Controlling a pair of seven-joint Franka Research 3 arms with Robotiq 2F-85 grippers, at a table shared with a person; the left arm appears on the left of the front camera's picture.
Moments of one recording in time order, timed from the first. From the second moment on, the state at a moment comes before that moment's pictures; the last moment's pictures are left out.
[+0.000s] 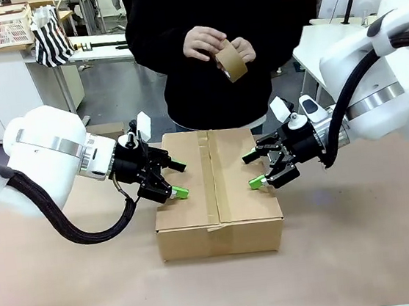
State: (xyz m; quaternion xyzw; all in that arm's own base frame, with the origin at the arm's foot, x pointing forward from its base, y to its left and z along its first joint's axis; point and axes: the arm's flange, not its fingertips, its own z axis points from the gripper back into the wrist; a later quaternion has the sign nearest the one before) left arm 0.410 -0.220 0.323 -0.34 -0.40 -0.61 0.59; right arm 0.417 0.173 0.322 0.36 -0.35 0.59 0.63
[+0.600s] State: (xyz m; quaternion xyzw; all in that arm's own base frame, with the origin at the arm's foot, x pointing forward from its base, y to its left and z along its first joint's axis) left arm 0.410 -0.220 0.323 -0.34 -0.40 -0.61 0.59; right arm 0.417 0.173 0.322 0.36 -0.35 0.59 0.63
